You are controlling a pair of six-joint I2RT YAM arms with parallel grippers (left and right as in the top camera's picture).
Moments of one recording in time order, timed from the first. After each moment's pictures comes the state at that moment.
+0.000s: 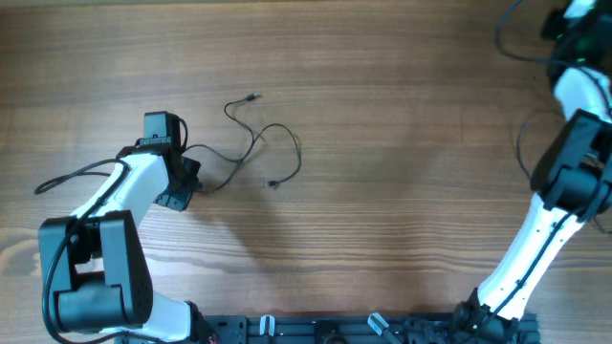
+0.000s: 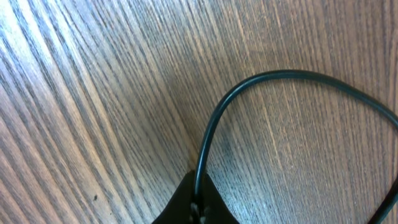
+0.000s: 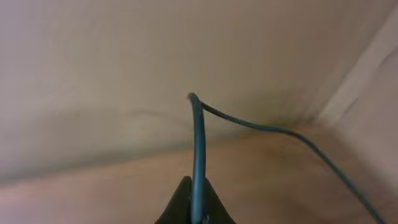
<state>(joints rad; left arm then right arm) 0.08 1.68 0.87 -0.62 -0.10 -1.15 -0.42 2.44 1.91 0.25 -0.09 -0.12</state>
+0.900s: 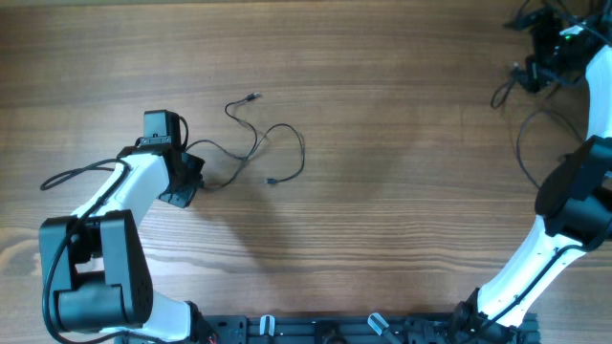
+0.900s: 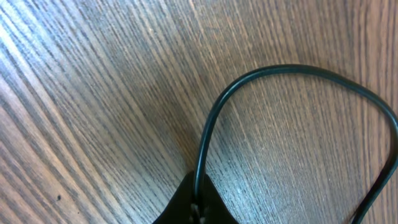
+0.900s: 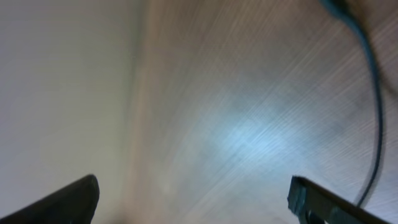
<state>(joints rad) 0.08 1.69 0.87 -0.58 -0.03 -1.10 -0.39 2.18 1.97 -0.82 -0.56 0.87</state>
